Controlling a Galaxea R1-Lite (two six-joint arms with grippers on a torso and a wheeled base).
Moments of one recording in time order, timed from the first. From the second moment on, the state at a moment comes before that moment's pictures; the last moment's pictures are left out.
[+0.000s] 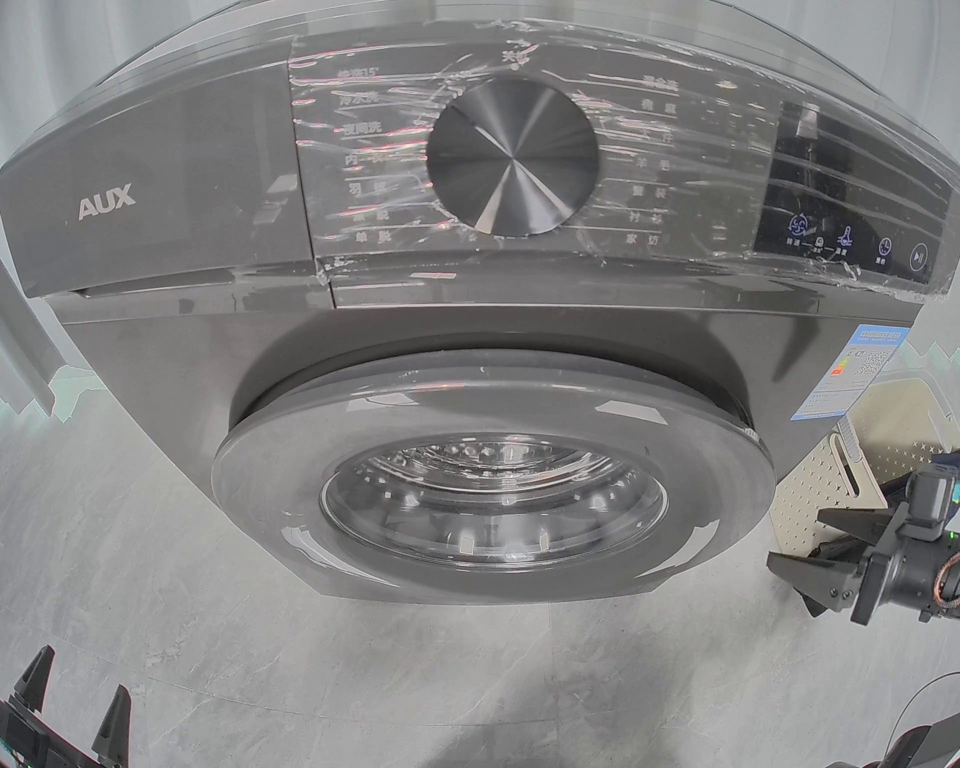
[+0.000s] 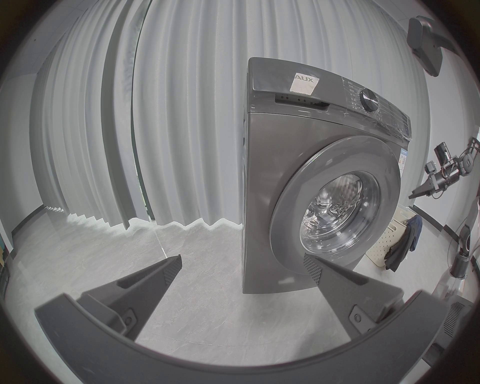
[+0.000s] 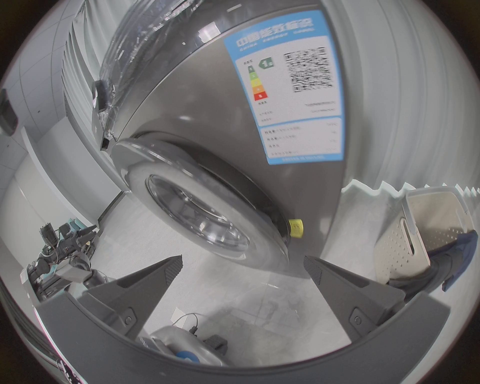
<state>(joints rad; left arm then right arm) 0.00 0.02 -0.02 0.00 -0.01 -0.01 0.42 1.05 -0.39 -0.34 0.13 0.13</state>
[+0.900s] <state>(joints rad) 0.00 0.02 -0.02 0.00 -0.01 -0.01 0.52 1.31 -0.38 -0.56 0.11 0.11</state>
